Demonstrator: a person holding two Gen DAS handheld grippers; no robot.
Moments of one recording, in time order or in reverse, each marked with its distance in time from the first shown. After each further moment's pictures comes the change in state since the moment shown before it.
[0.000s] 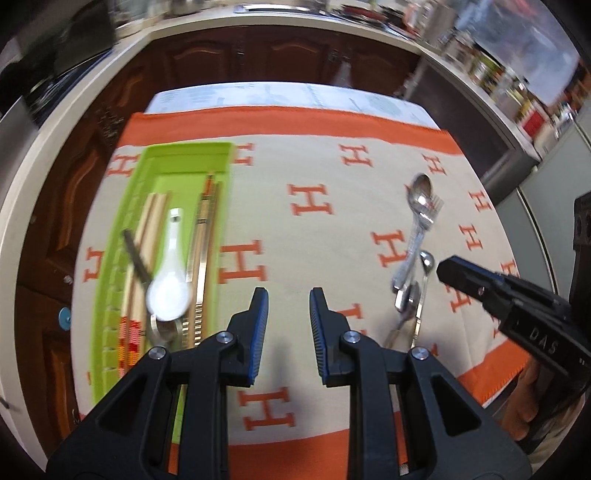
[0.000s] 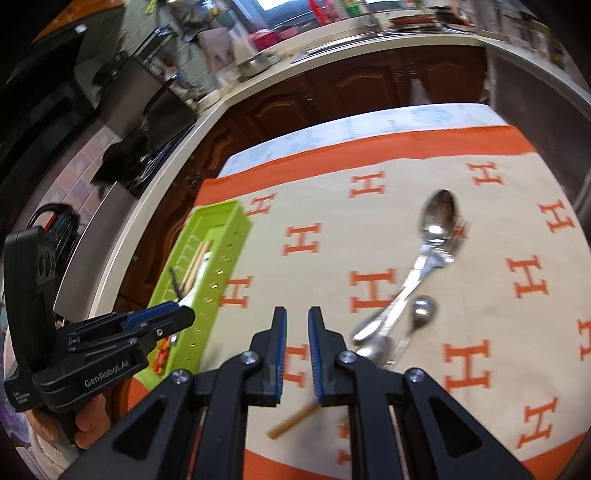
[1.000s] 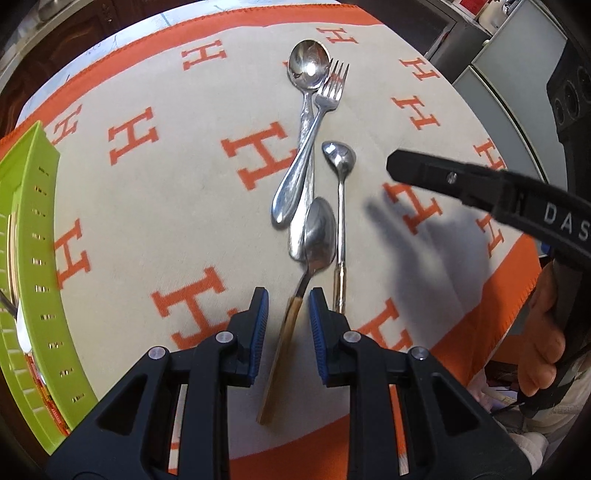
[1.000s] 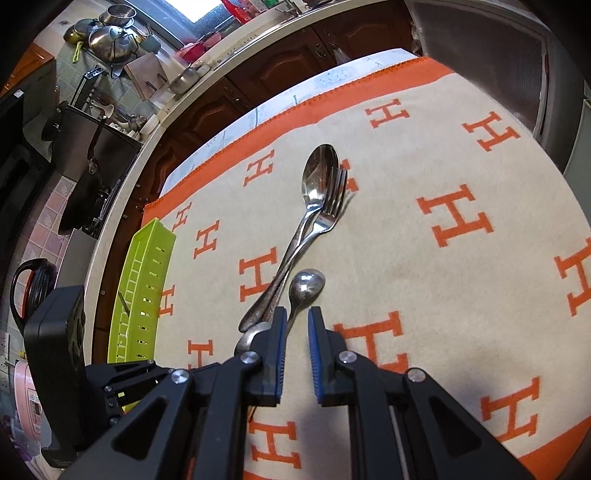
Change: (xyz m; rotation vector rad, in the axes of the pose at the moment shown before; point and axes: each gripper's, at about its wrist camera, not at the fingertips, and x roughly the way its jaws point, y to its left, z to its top) left arm 0.100 -0.111 -0.028 0.304 0.275 -0.131; right arm 0.010 -0.098 -0.018 0.223 0.029 -0.025
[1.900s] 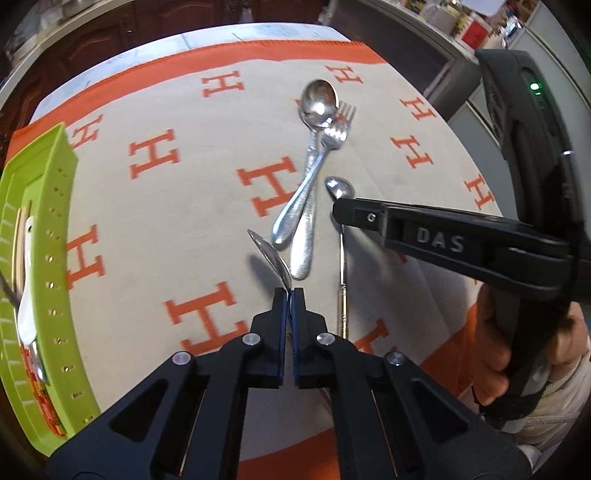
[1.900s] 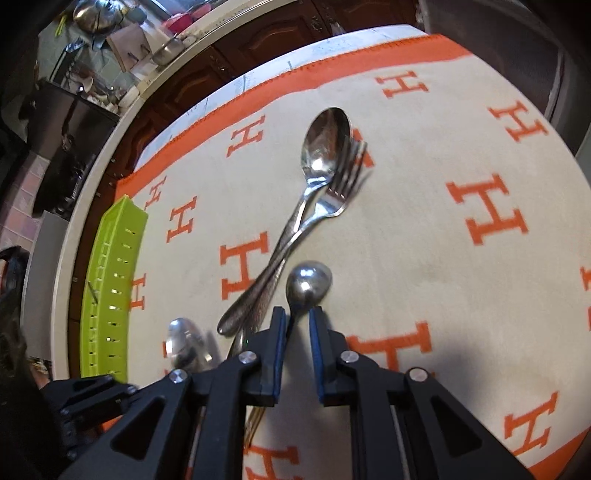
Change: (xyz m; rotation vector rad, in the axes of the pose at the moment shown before) left arm -0.024 0.011 -0.006 -0.076 -0.129 -0.030; right arm 0.043 0.021 0.009 -0.042 0.098 -0.117
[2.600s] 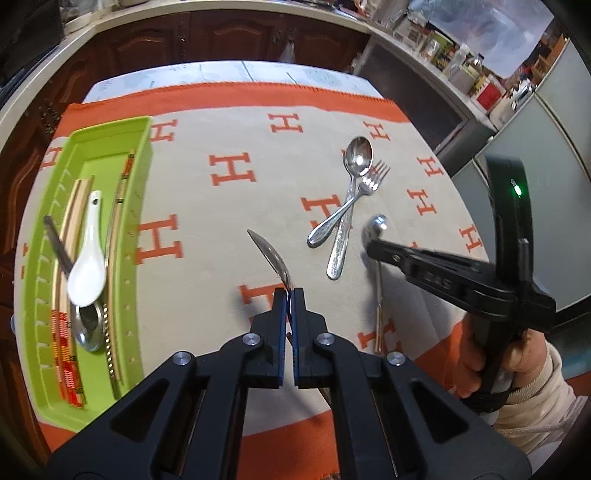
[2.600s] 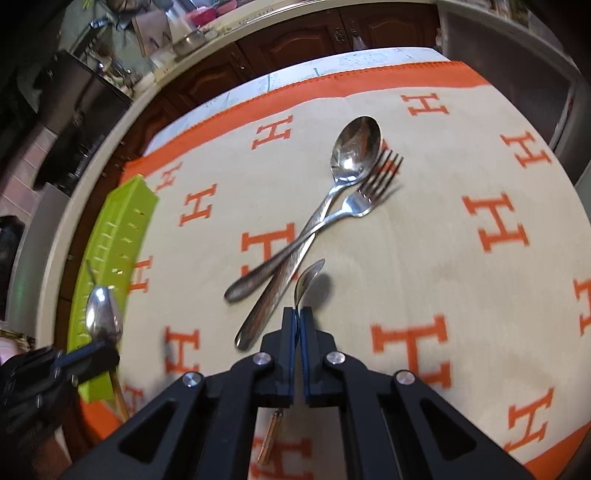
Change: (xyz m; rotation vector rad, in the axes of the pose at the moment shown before) left arm -0.070 0.052 -0.026 -0.145 -0.139 -0.017; right arm -0.015 0.012 -0.019 -0.075 -0.034 -0.003
